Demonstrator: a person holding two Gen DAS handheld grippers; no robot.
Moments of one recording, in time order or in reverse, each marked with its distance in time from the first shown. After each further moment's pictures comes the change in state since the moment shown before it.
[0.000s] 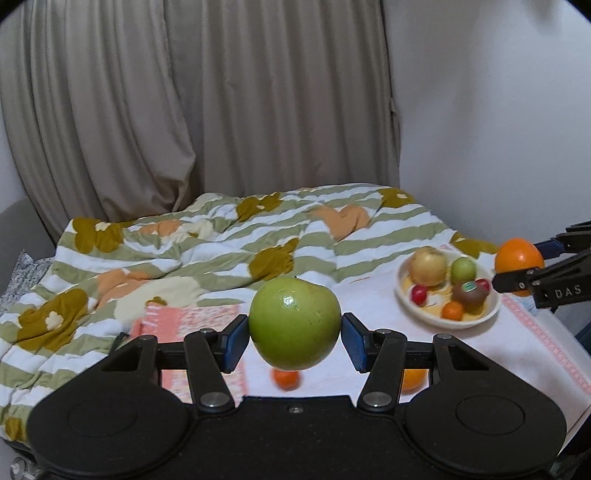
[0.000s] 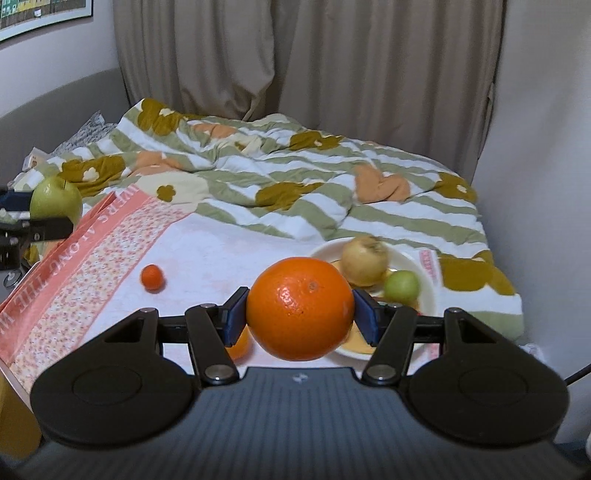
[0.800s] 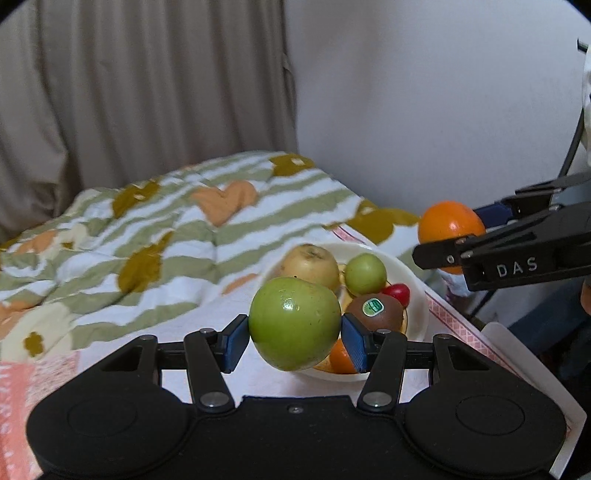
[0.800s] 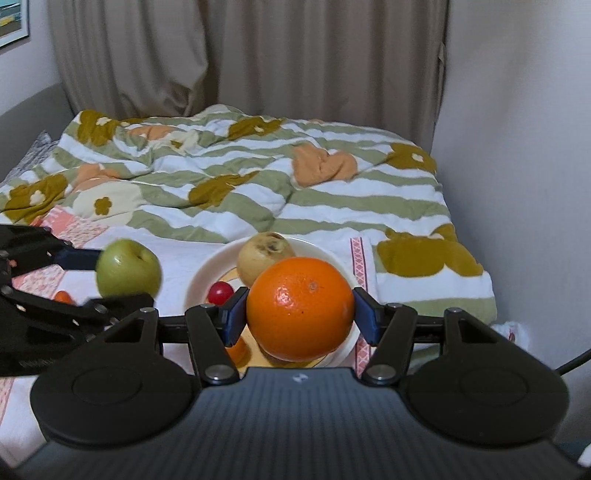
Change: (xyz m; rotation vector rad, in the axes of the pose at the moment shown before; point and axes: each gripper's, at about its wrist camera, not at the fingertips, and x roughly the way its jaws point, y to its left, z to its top) left arm 0.150 -0.126 0.044 0.149 0.130 -0.296; right arm 0.068 -0.107 0.009 0.136 0.065 -0.088
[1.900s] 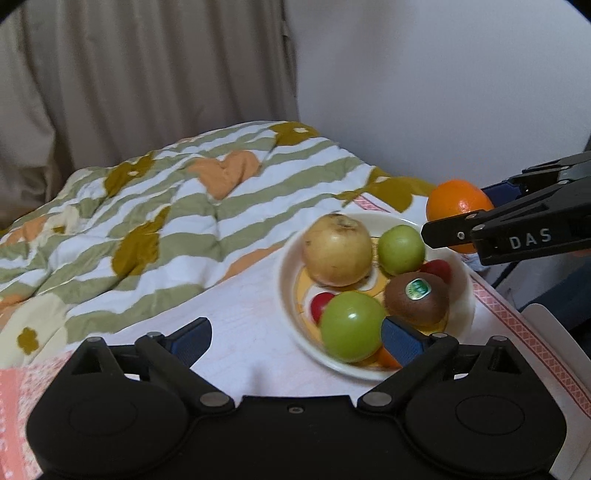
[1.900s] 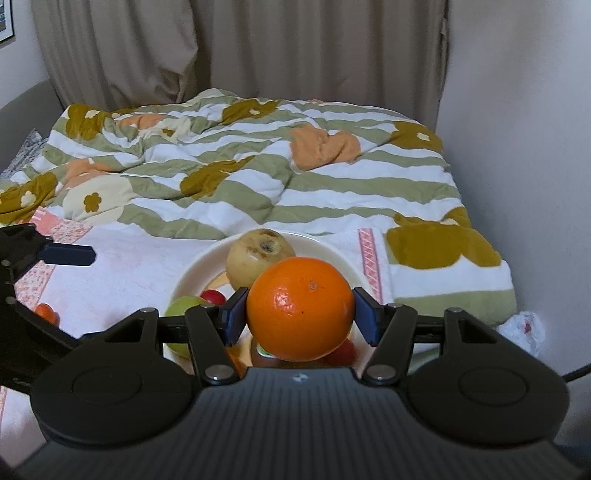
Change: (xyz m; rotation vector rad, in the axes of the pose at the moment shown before) left arm 0.035 0.030 0.000 0.009 0.086 0.019; right arm 0.051 0.000 0.009 0.018 0.051 0.022
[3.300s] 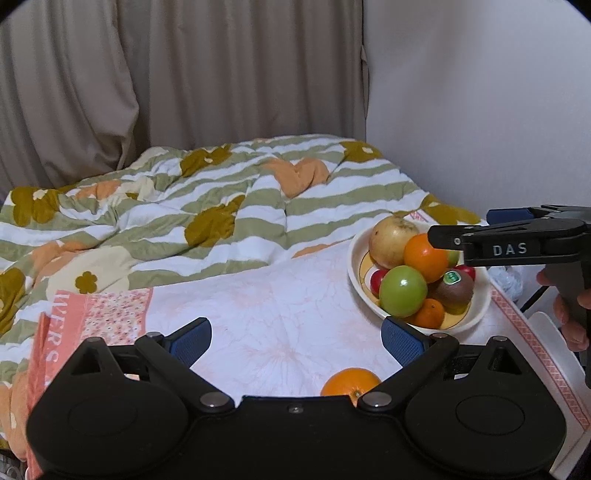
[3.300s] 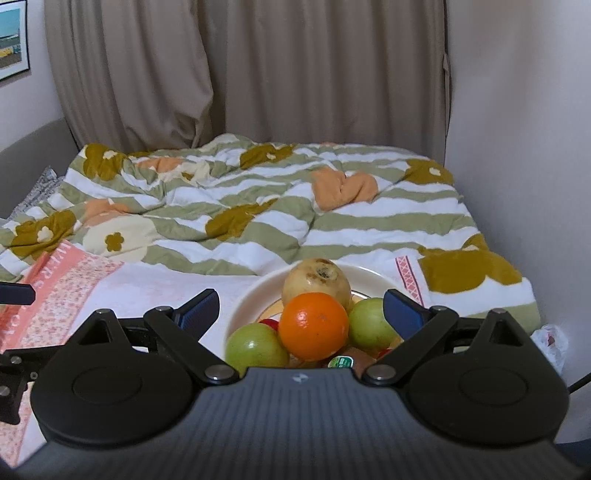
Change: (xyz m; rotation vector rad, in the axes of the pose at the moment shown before) left arm -0.089 0.027 -0.046 -0.181 -0.056 0.138; right arm -0.030 0.039 -0.017 0.036 -0.177 0.033
